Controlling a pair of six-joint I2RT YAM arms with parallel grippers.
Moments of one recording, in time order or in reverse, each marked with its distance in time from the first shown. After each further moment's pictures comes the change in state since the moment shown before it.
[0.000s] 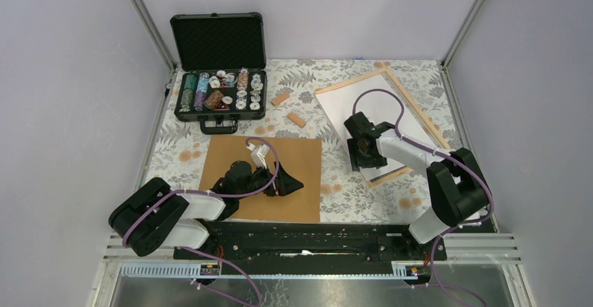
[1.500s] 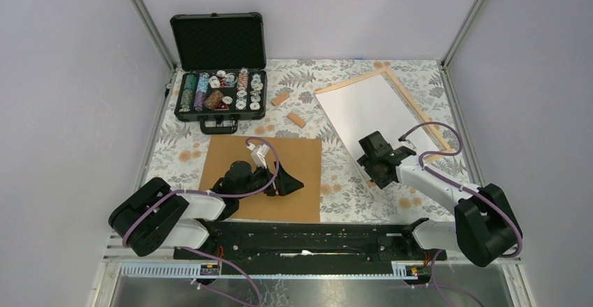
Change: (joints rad) left arm 0.000 0.000 0.000 0.010 0.003 0.000; right arm 0.000 -0.318 -0.289 0.103 0.127 1.019
